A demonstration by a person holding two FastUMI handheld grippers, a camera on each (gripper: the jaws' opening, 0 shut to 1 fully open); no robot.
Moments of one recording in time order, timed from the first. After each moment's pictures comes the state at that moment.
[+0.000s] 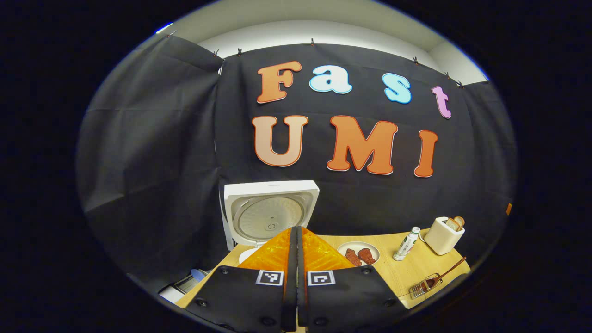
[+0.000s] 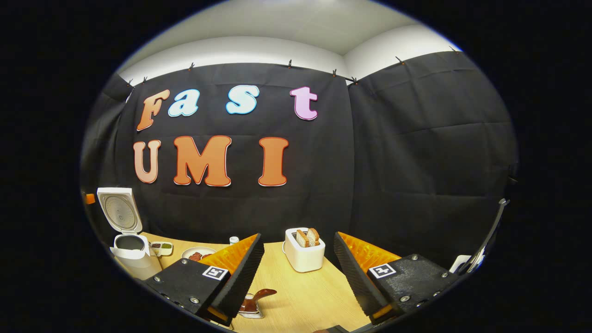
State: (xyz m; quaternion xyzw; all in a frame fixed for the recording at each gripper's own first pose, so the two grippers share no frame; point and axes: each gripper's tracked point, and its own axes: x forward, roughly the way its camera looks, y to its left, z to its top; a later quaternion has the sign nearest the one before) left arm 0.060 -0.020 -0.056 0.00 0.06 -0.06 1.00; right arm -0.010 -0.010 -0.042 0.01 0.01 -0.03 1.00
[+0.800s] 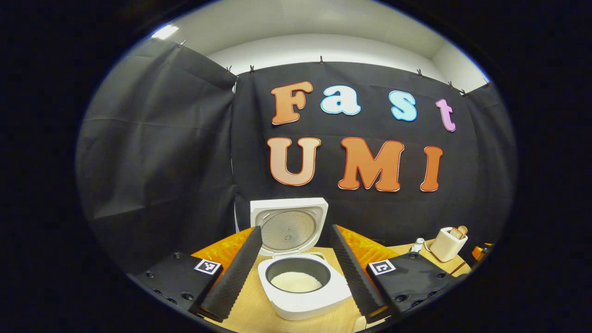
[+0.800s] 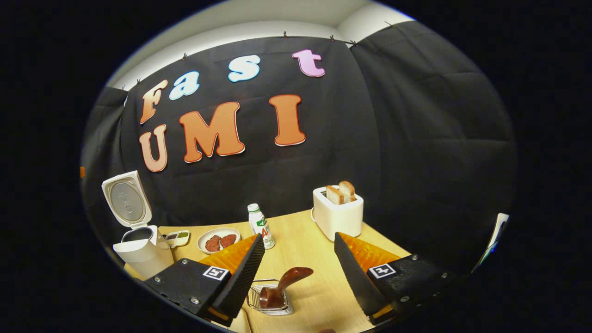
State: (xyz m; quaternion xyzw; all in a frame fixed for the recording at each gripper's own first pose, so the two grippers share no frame) left arm 0.024 0.016 -0.019 -0.01 0.01 -0.02 1.00; right arm 0.045 0.050 -0.199 0.10 0.11 0.04 0.99
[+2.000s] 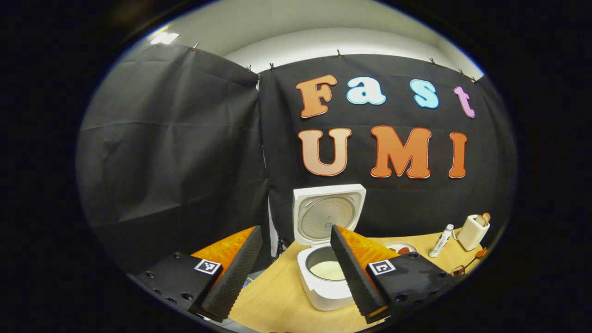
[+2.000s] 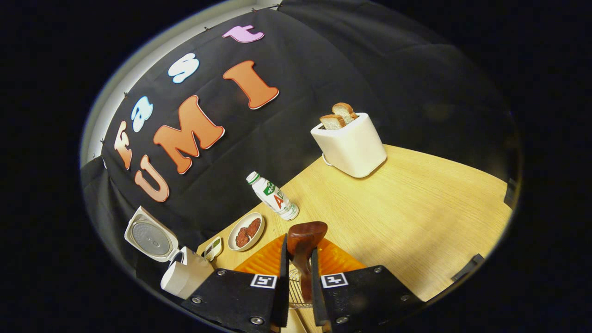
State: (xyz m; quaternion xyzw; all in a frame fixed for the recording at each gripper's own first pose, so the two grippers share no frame) left arm -0.001 0.088 -0.041 0.03 0.03 0.06 1.00; right arm 0.064 0.097 -0.286 0.30 0.23 0.05 0.93
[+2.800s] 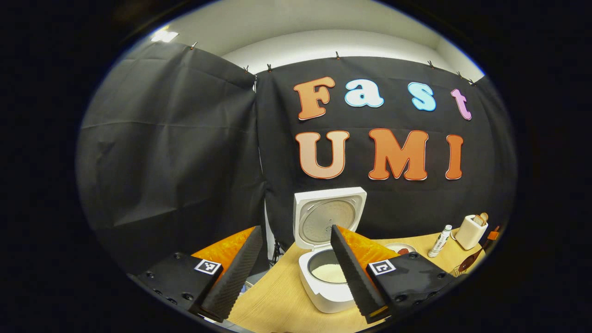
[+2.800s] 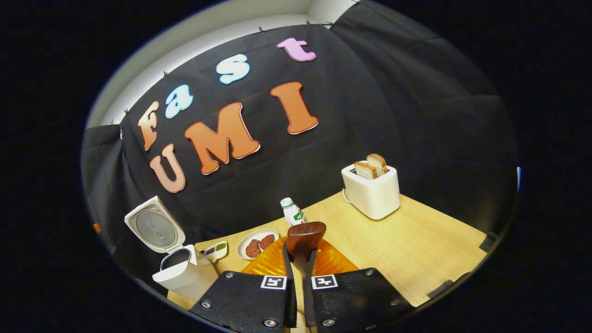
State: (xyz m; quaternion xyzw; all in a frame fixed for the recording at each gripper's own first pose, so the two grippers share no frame) left arm 0.011 0.105 -0.037 0.02 0.02 0.03 1.00; right arm 0.032 0.123 -0.165 0.19 0.14 0.09 0.97
